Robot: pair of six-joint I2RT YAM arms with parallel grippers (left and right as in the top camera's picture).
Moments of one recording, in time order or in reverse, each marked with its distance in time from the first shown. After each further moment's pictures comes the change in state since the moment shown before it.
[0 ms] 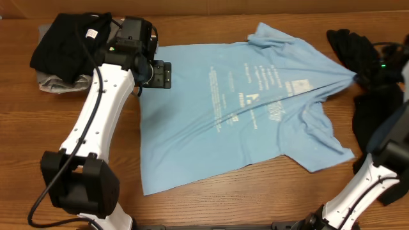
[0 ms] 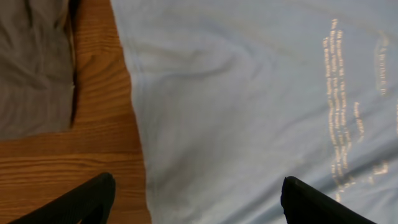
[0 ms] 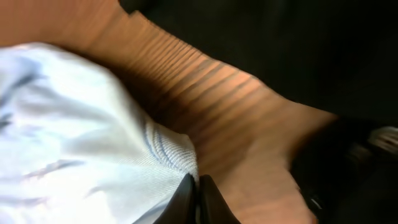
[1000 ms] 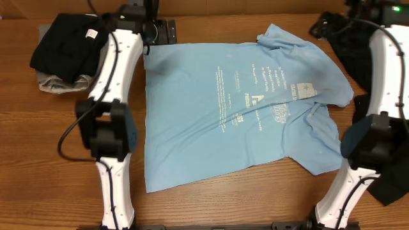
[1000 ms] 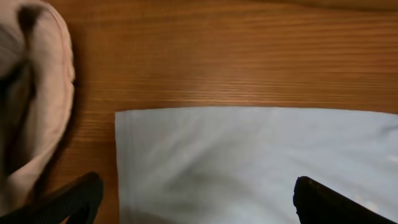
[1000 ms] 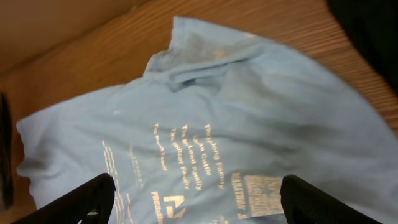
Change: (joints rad) left arm 0.048 0.549 0.574 0.175 0.021 -0.047; right arm 0.343 -0.087 0.316 -0.182 0.038 -0.020
